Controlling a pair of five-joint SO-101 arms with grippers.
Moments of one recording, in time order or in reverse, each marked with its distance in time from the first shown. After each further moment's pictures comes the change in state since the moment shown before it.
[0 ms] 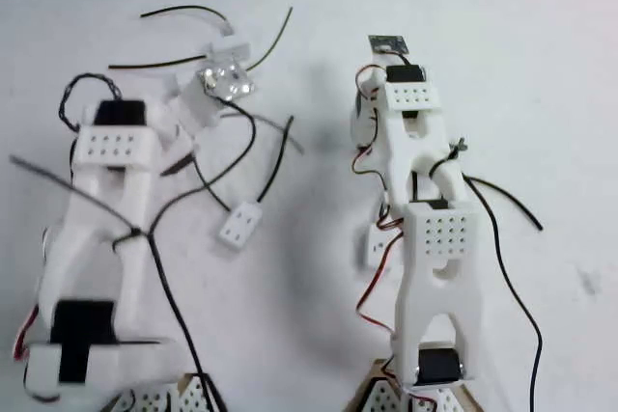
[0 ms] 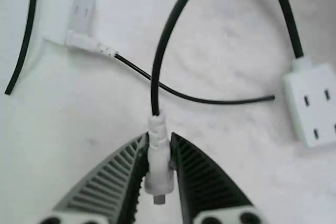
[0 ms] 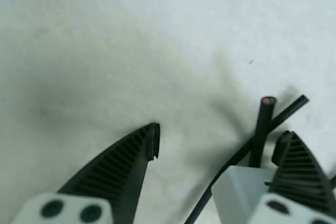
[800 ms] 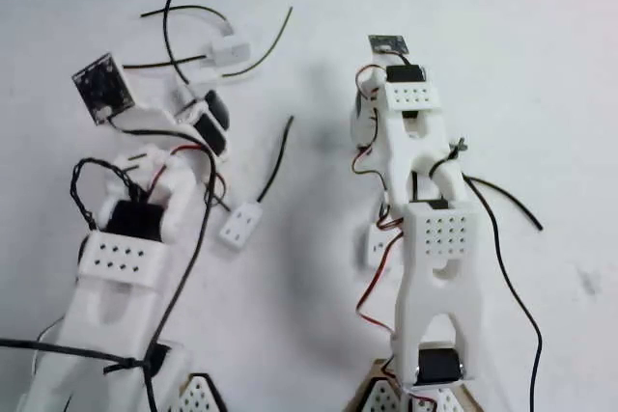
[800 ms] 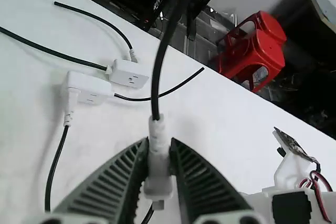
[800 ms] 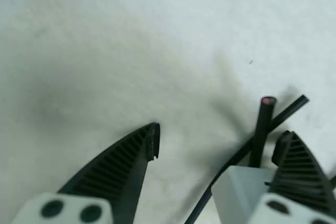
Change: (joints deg) left arm 8.8 -33.3 33.7 -43.0 84.7; right arm 0.0 0.0 0.0 0.0 0.0
